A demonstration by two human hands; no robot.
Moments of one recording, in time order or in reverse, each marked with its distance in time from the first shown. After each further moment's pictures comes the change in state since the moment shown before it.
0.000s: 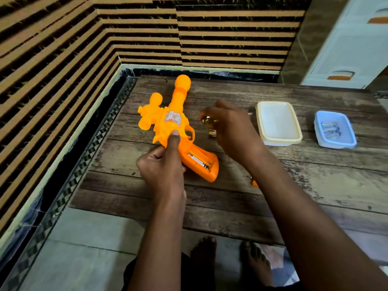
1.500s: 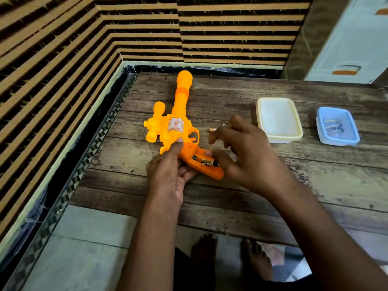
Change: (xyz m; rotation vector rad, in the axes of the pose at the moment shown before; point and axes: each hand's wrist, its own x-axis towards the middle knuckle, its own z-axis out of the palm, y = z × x) left_hand 0.000 0.006 -0.003 -0.147 -0.223 -0.466; right_hand -0.059 -0.023 -0.038 0.098 -0.057 -0.021
